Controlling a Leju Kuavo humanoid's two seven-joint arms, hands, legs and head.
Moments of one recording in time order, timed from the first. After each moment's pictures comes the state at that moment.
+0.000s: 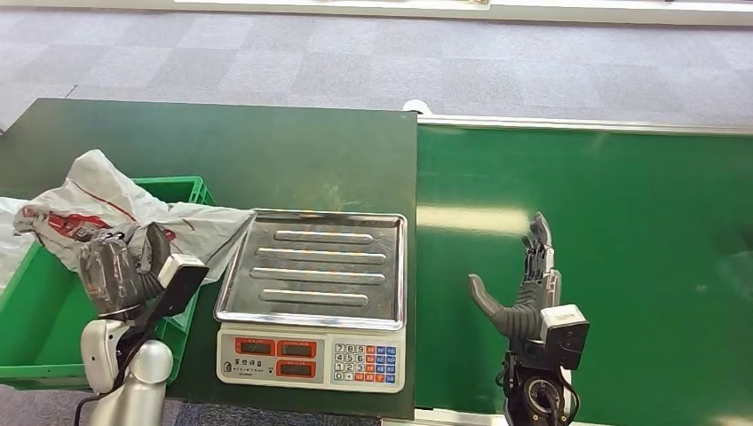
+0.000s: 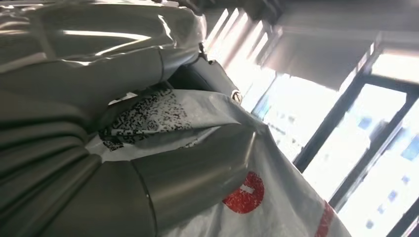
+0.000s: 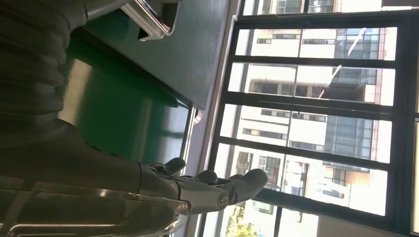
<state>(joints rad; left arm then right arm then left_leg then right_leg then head) -0.16 -0.13 0.19 -1.45 -1.07 0.62 -0.34 -0.07 0.17 0.11 -1.36 0.14 0.00 -0.61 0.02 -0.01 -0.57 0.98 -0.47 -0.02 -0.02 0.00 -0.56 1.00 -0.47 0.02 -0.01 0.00</state>
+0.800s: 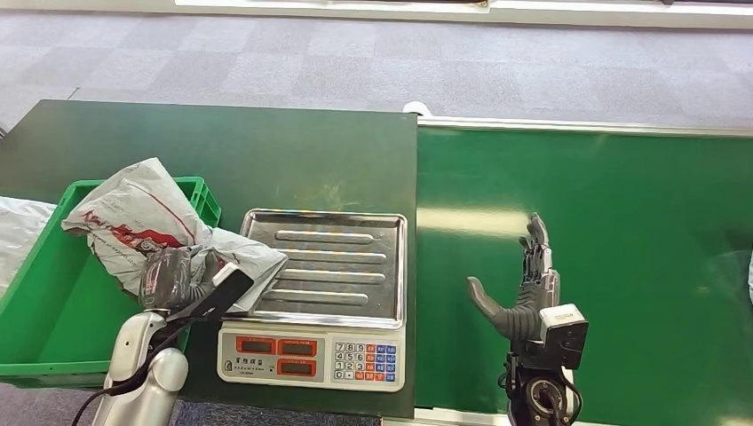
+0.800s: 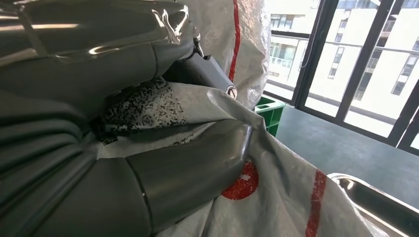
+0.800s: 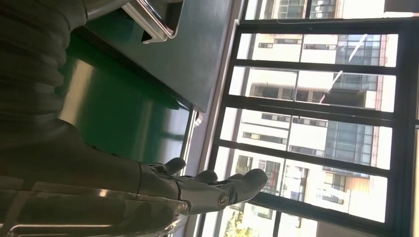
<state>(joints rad) -0.17 -0.04 0.07 -1.32 -1.18 0.30 -0.13 -0.07 0.17 0.09 -1.37 0.16 0.02 -0.60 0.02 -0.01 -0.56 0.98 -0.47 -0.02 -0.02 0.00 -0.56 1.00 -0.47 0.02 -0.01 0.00</state>
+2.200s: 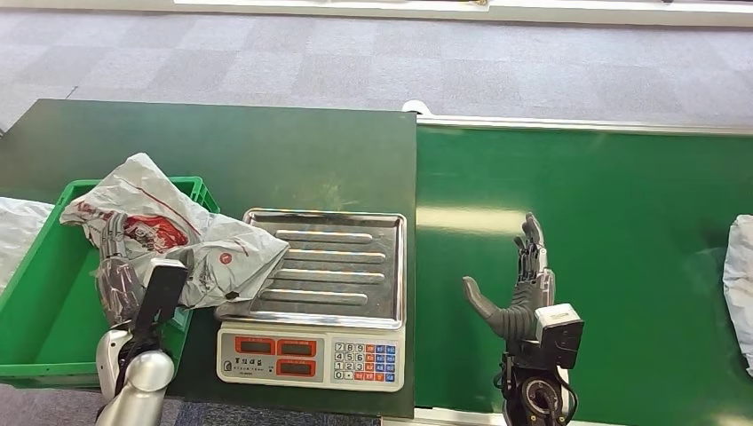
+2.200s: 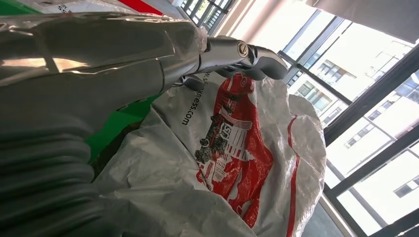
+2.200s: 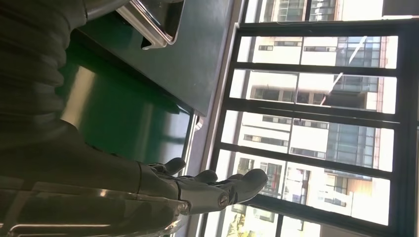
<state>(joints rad) -0.15 -0.05 0.13 -1.30 -0.72 0.65 -0.29 -0.07 0.17 0.11 -1.37 0.16 0.02 -0.60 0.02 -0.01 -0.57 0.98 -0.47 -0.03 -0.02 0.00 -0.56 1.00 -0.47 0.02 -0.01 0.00</state>
